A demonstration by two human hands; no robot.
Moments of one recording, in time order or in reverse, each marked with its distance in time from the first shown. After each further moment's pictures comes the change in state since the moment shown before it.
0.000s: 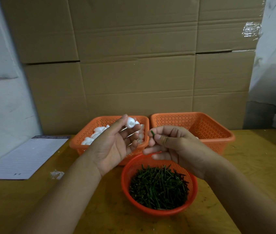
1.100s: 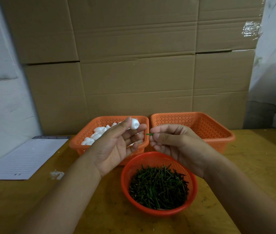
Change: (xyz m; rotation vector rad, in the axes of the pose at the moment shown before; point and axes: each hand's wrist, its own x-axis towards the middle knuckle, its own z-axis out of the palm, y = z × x) left_hand -0.005 -0.001 -0.001 0.080 -0.084 0.017; right_hand 0.000 -0.001 -0.002 0.150 0.121 0.014
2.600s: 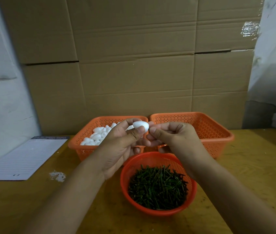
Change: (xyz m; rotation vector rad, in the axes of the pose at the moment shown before) left_hand -0.005 -0.006 0.014 0.231 -0.075 0.118; right_hand -0.003 0.004 0.015 -0.350 0.270 -0.192
